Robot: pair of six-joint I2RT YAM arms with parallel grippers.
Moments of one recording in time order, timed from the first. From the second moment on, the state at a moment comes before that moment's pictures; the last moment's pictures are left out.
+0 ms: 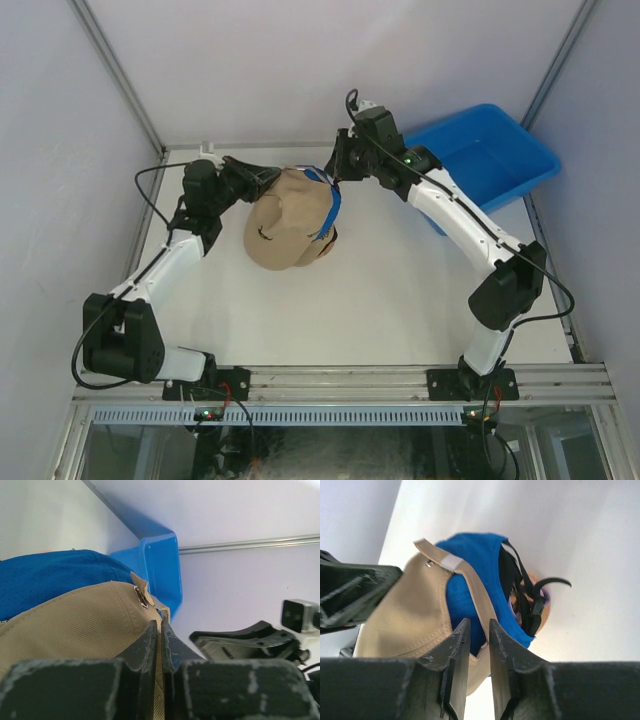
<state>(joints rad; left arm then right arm) -0.20 1.37 0.99 0.19 0.33 -1.26 0.60 1.78 1.83 -0.63 -0.05 0.51</state>
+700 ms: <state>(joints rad) -0.20 1.44 1.04 0.19 0.40 -1.26 0.67 2.00 2.13 -0.71 -0.04 0.30</state>
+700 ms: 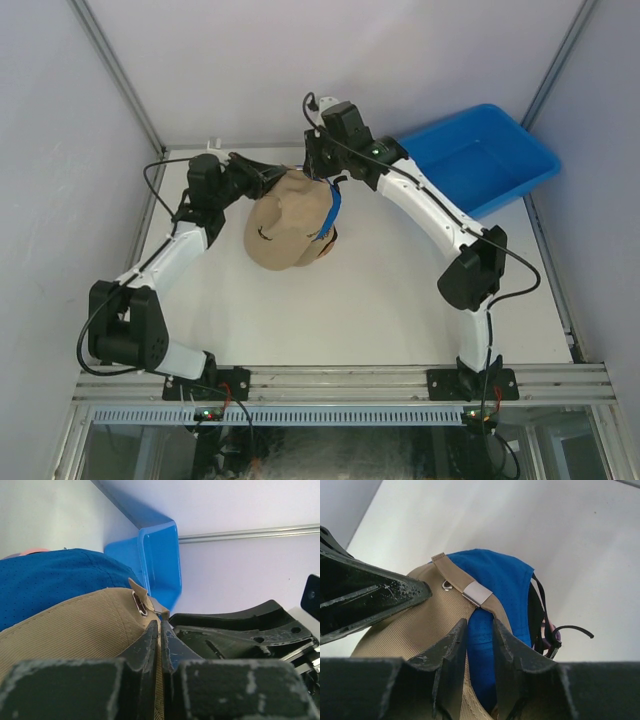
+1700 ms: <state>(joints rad) -0.20 1.49 1.08 0.20 0.45 -1.26 0.70 2.05 2.17 -0.72 0.13 0.15</state>
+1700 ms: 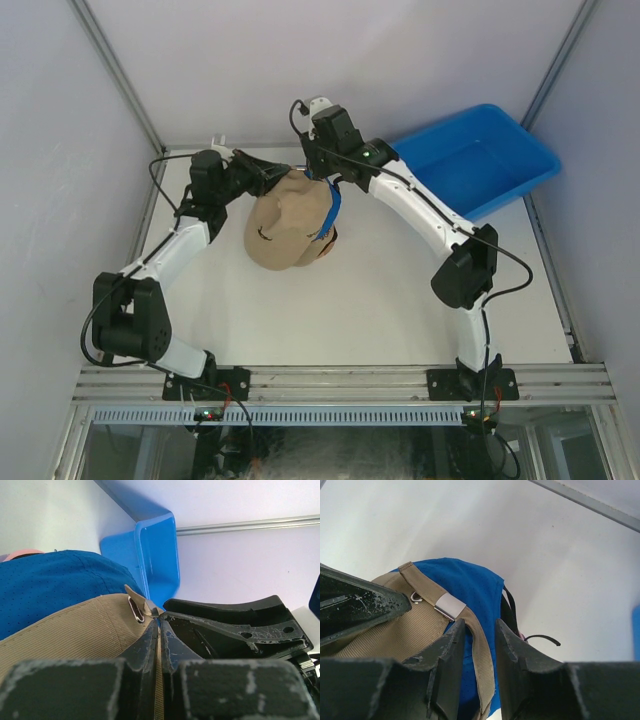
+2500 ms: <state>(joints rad) -0.18 1.51 1.08 0.22 0.48 -1.26 0.71 2.04 2.09 -0.65 0.12 0.14</state>
